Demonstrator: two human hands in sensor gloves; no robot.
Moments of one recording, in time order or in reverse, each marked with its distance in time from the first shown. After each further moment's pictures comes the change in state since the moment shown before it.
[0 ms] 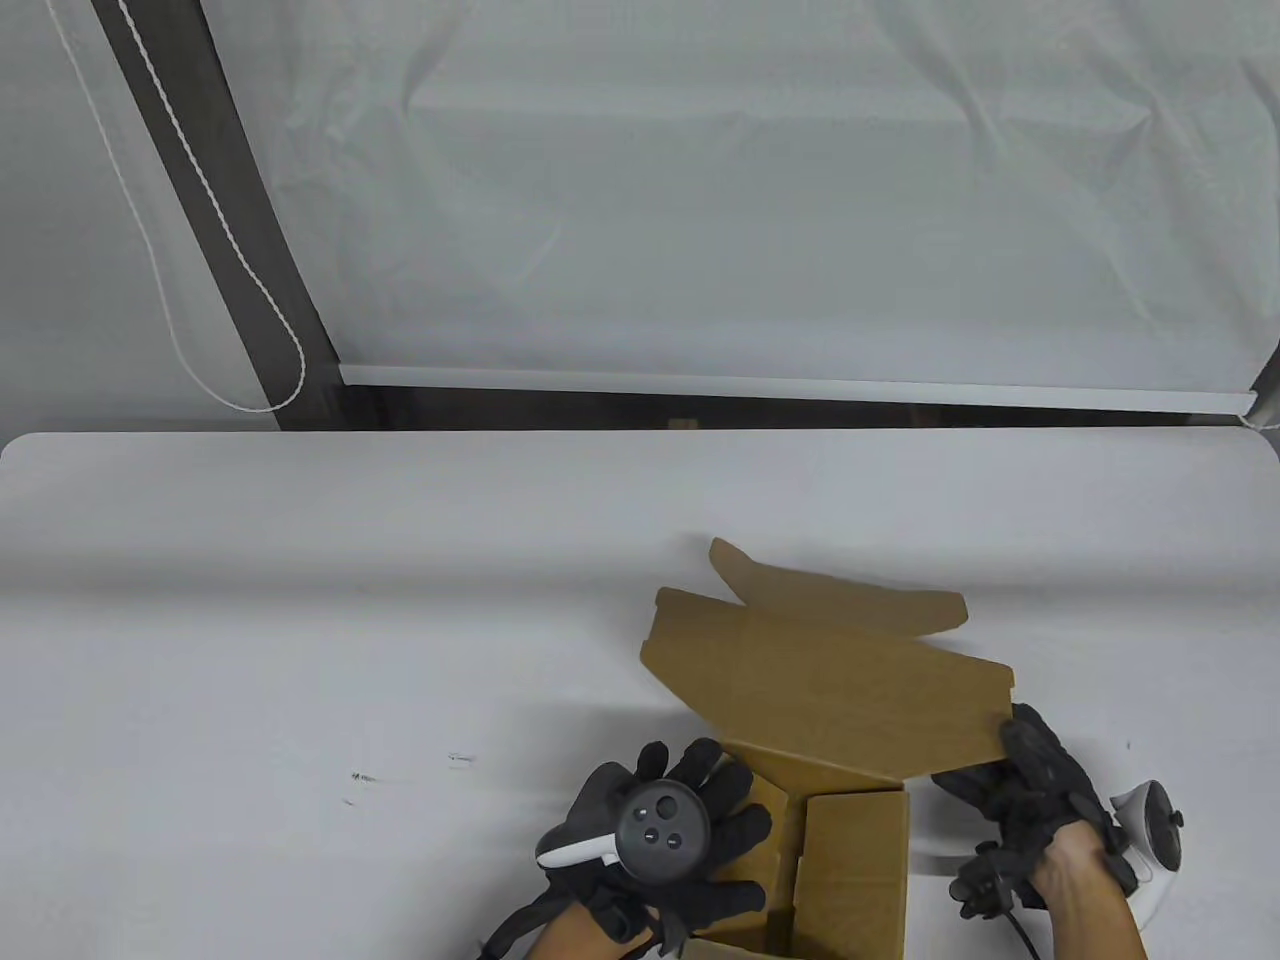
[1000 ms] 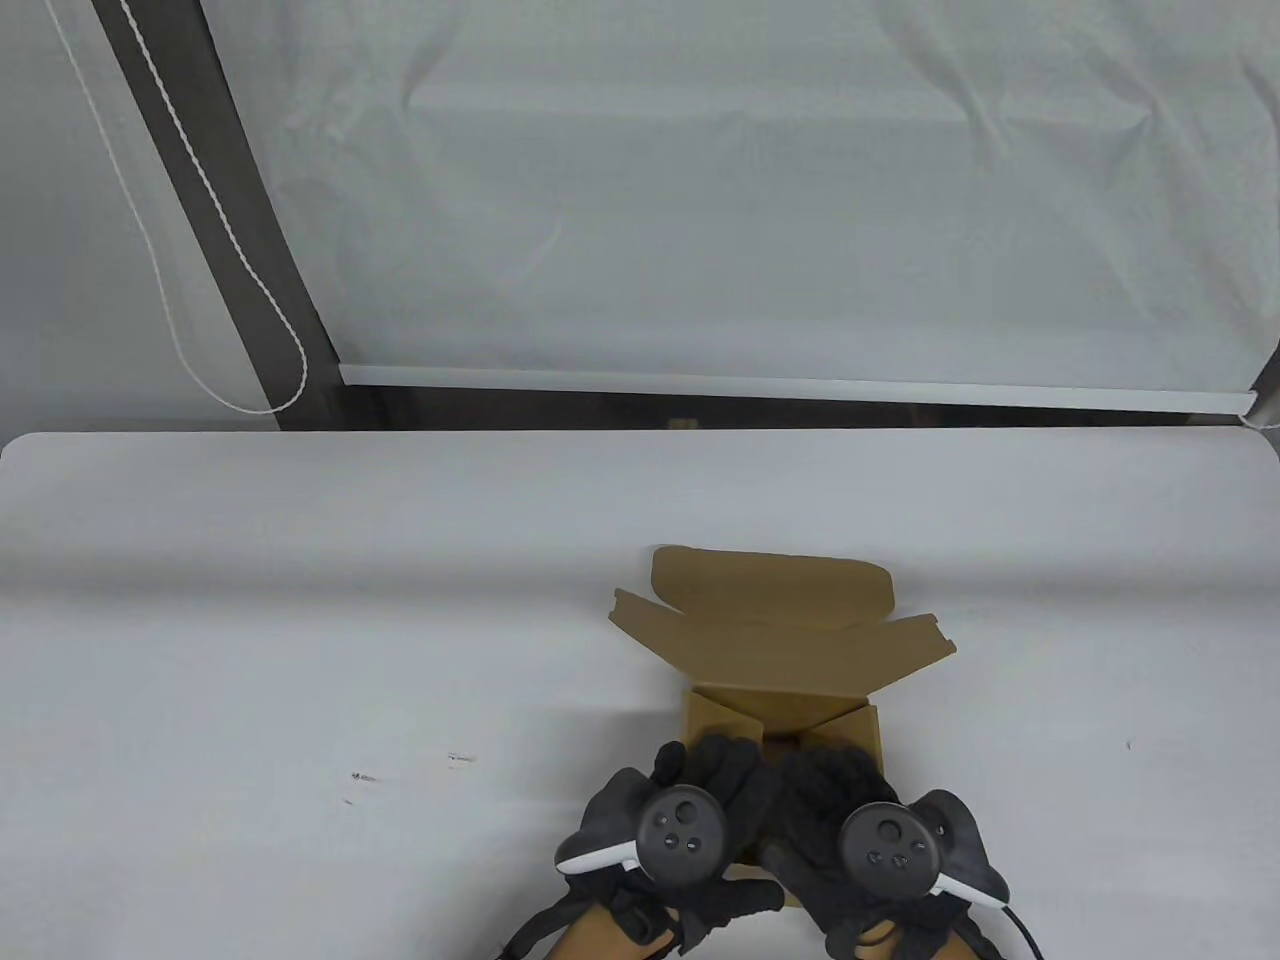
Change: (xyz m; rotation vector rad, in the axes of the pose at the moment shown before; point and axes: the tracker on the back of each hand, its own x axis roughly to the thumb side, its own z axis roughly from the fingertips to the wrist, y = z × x) left_hand 0.003 -0.003 -0.007 0.060 0.005 -0.004; right_hand -0.031 0.163 0.044 0.575 -0.415 1.634
